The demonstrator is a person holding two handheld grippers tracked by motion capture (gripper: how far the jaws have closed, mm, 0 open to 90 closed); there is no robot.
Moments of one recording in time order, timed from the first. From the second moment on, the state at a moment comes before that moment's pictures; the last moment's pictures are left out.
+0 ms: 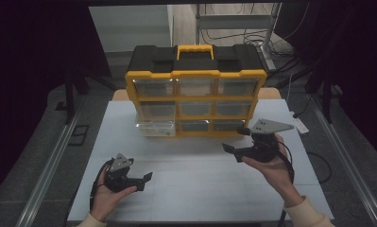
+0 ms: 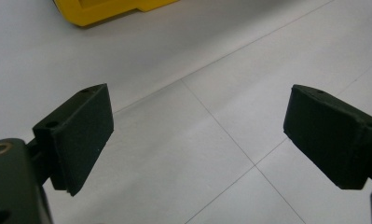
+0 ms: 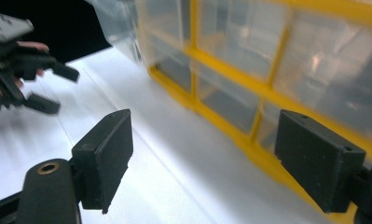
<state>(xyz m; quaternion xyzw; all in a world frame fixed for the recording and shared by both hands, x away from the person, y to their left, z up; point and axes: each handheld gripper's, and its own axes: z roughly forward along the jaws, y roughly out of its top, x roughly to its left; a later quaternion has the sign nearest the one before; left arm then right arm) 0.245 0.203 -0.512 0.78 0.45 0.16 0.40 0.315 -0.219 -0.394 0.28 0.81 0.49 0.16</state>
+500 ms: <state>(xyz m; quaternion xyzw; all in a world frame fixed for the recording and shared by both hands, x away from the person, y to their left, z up) 0.245 0.203 -0.512 0.78 0.45 0.17 0.40 0.279 -0.293 -0.473 0.35 0.80 0.46 0.16</state>
